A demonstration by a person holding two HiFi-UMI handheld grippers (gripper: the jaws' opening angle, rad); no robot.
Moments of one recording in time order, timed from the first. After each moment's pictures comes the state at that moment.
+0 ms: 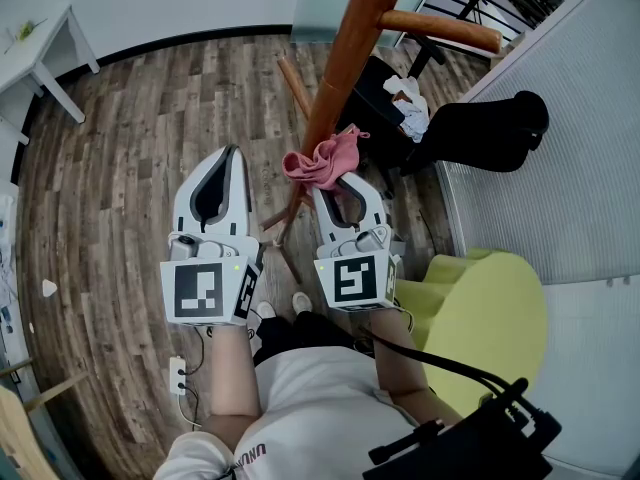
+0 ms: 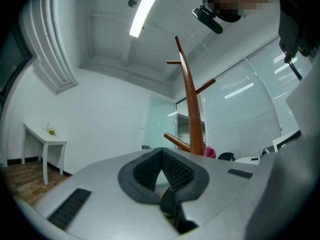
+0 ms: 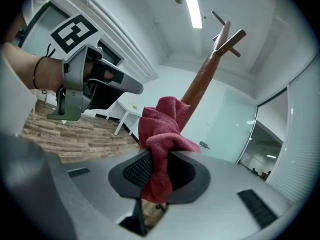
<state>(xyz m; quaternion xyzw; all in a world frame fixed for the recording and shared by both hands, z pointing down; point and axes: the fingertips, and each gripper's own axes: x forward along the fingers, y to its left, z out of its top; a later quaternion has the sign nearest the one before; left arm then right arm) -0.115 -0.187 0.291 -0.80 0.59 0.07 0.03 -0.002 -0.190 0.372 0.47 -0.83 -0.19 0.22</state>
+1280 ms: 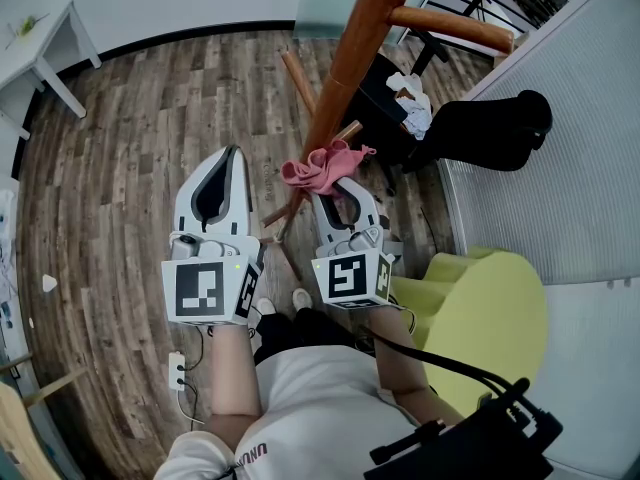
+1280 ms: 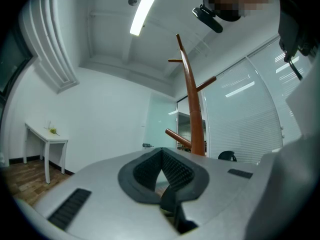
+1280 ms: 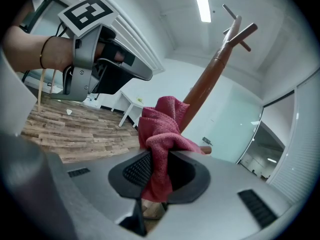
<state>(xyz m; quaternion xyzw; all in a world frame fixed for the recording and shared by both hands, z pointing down) -0.117 -0.184 0.300 -0.80 0.59 0.07 0.02 -0.003 -0.187 0.407 0.45 -0.83 -0.19 0.27</state>
